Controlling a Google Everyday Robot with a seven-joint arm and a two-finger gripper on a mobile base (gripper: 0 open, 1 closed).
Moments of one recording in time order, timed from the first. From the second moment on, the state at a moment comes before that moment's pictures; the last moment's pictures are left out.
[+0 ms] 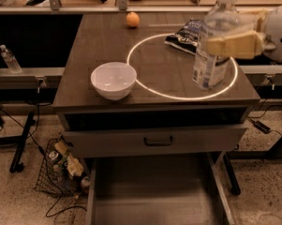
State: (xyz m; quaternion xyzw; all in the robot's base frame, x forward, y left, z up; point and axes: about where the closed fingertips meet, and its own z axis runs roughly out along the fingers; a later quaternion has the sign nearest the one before) arm 0.503 -0.157 1.044 -0.41 0.68 0.24 0.56
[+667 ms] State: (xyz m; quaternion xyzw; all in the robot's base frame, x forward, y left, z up) arm 0.434 -0.172 0.909 -0.50 0.70 0.29 0.43
